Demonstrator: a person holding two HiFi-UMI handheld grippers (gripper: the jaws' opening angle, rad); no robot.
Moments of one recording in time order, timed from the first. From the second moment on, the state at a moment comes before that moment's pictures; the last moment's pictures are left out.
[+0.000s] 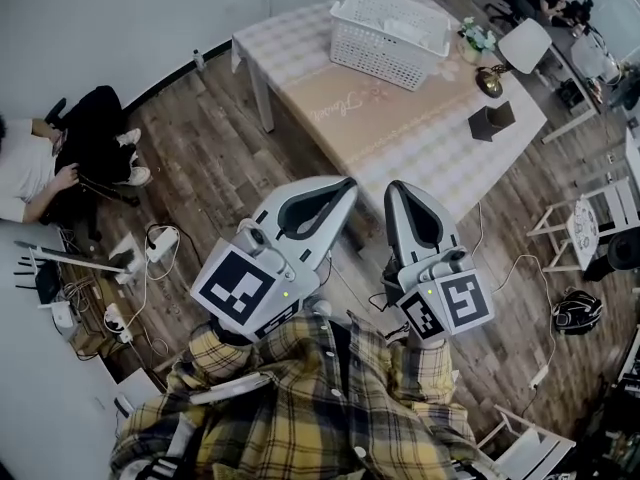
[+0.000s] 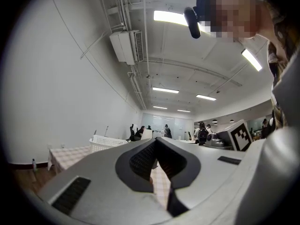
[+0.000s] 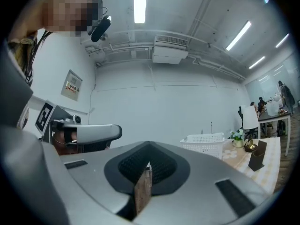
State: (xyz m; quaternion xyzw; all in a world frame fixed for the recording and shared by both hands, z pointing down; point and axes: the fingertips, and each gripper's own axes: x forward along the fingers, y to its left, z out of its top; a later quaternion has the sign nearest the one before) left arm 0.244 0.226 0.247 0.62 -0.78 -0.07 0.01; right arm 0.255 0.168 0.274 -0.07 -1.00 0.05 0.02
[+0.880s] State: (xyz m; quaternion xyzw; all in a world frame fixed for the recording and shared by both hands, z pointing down) left arm -0.010 0.251 0.260 0.64 -0.76 -0.06 0.03; right arm 0.023 0.164 0.281 0.02 -1.00 0.07 0.03
